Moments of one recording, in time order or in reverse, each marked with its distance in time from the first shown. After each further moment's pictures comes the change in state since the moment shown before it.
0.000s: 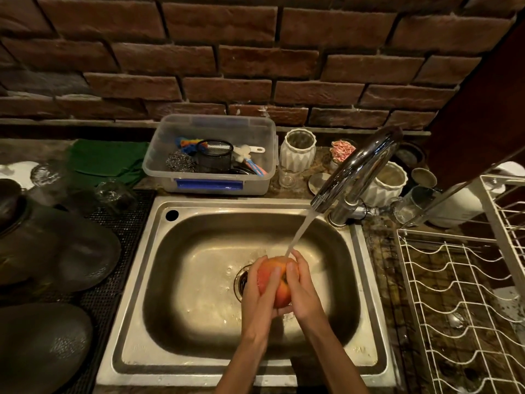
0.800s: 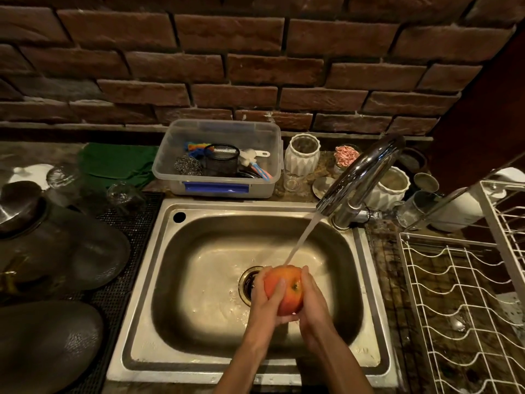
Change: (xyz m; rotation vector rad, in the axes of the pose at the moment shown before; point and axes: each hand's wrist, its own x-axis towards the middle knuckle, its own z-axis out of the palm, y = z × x) left_hand -0.004 -0.003 -0.007 0.027 -0.094 -0.107; right_hand -0.002 0.013 0.003 0.408 0.185 0.254
